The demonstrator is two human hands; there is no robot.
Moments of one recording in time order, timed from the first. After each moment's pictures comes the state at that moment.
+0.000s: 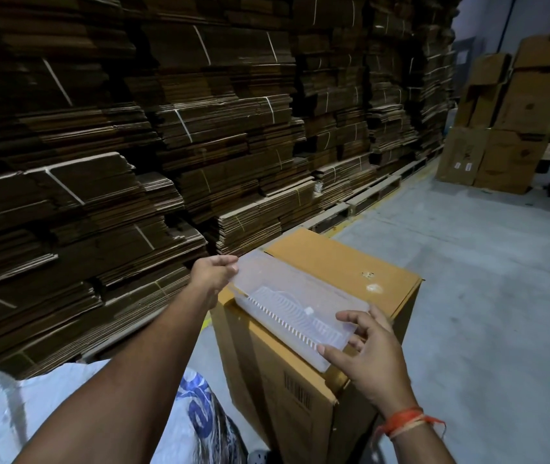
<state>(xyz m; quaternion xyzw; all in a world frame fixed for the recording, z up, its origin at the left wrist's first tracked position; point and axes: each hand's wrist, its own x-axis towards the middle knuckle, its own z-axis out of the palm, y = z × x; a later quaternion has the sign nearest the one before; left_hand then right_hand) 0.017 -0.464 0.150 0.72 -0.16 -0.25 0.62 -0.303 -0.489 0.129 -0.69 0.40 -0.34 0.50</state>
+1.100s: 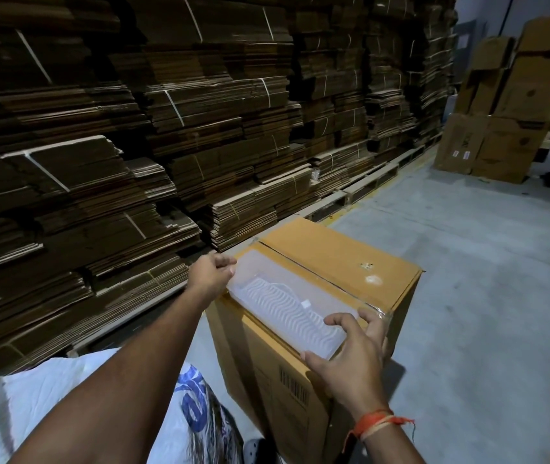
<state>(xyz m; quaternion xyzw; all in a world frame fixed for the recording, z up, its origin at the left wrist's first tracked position) 0.040 -0.474 0.105 0.81 -0.34 -0.13 0.46 -0.276 -0.479 0.101 -0.74 0.48 -0.34 0.32</state>
